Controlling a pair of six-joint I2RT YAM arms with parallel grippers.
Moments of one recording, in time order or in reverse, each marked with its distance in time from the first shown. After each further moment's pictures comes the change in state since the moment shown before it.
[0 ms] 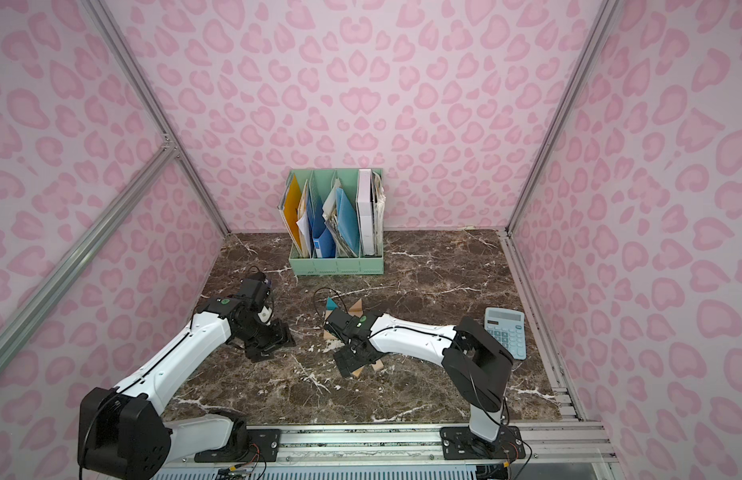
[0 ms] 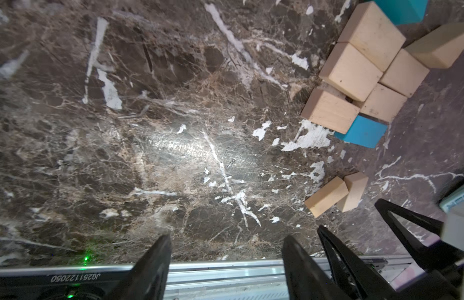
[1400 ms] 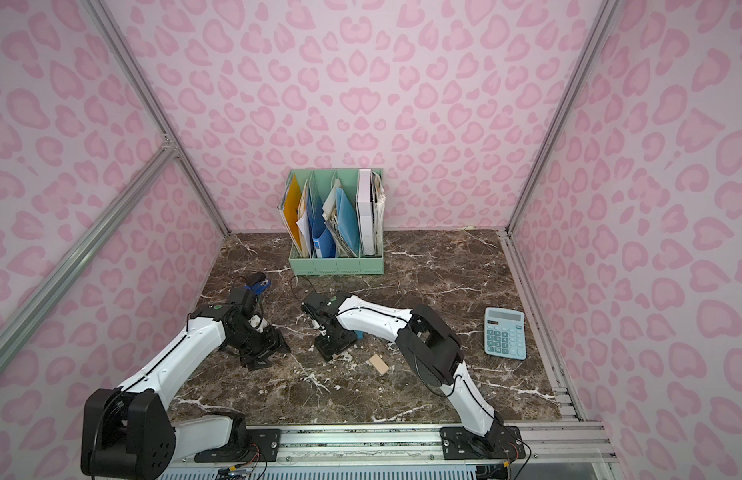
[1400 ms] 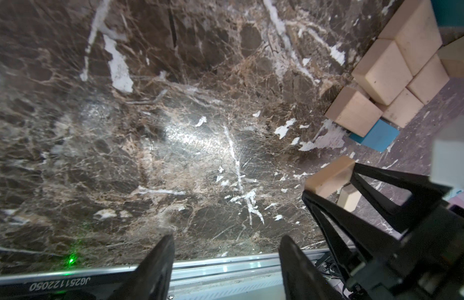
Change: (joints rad) left arm 0.108 -0.006 -0.093 0.030 0.082 0.037; right arm -0.043 0.365 0.464 -0.172 -0.214 -0.098
